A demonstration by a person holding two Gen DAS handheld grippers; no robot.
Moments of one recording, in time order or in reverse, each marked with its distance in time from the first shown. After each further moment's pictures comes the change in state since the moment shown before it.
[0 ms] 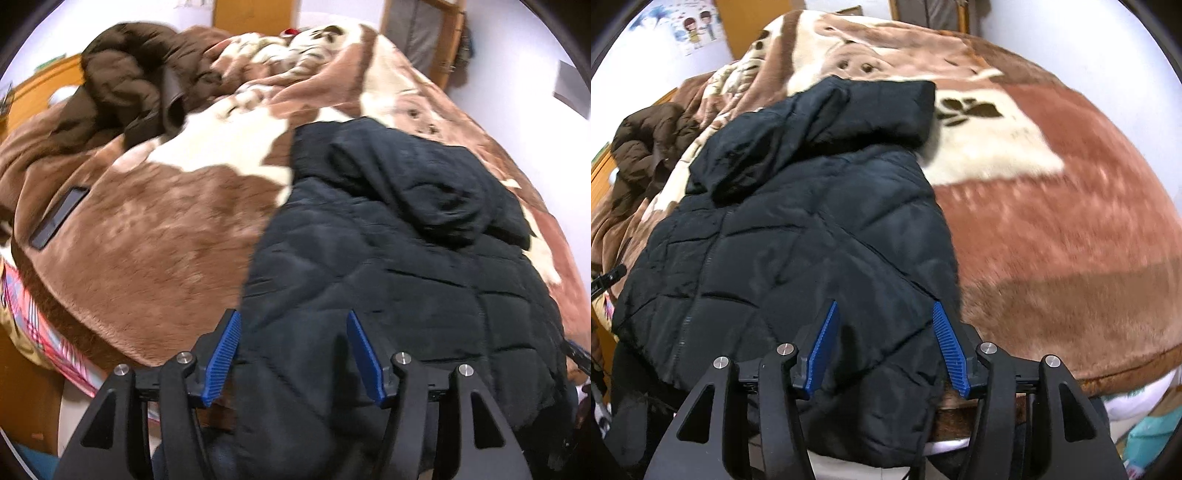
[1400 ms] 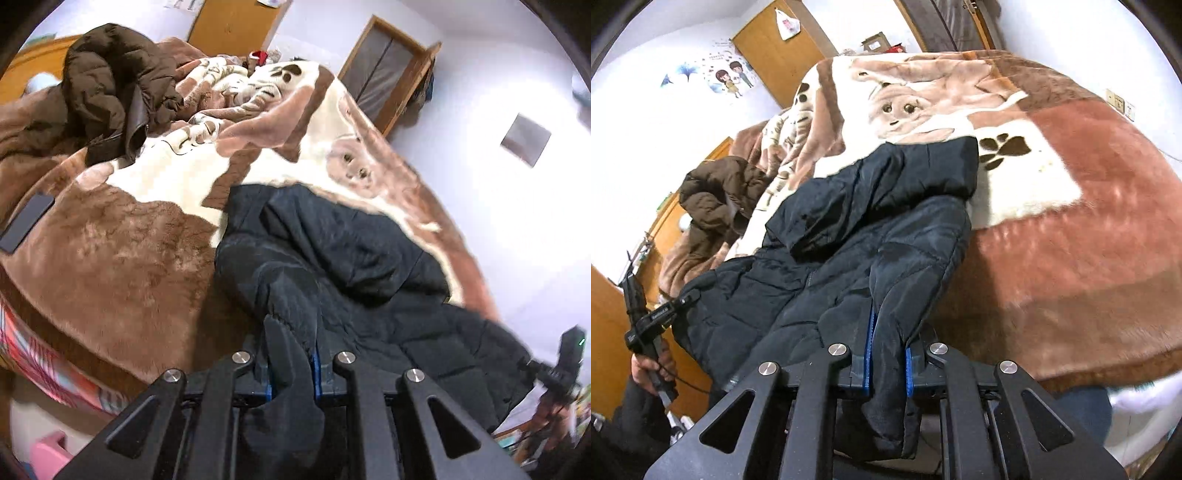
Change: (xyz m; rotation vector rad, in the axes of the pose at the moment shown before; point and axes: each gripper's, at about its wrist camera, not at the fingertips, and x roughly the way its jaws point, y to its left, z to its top) left arm -0.102 -0.002 0.024 -0.077 -0.085 -0.341; right arm -0.117 -0.022 0.012 0.099 -0.083 0.323
